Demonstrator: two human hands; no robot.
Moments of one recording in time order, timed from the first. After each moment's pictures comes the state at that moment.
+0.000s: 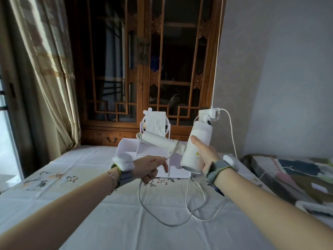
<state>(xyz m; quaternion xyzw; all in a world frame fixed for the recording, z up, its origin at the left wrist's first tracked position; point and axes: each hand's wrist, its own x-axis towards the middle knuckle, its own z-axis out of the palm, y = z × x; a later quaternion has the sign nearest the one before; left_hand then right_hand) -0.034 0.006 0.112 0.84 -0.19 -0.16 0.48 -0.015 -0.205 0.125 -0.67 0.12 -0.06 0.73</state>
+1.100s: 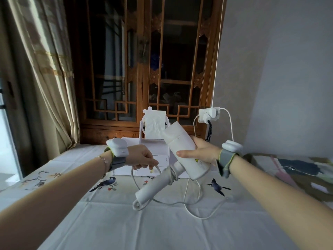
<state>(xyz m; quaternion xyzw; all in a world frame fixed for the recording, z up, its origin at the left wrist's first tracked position) -0.015 0.028 0.142 0.93 -0.20 -0.13 0.29 -0.028 -0.210 0.157 -0.89 -0.14 0.05 0.44</state>
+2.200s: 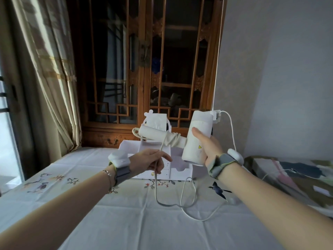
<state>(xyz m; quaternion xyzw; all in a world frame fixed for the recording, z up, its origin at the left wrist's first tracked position) -0.024 0.014 0.121 0.74 -0.26 -0.12 0.61 -0.030 -0.197 0.158 -0.65 0.05 -0.09 0.75</state>
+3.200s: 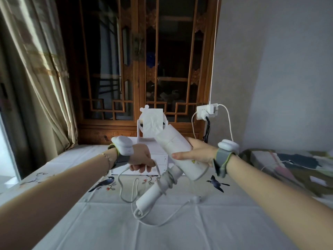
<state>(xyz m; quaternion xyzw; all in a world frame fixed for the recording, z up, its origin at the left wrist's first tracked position) -0.017 0.012 0.148 0.95 -0.15 -0.16 0.22 -0.035 -0.205 0.155 -0.90 -0.13 0.08 0.41</state>
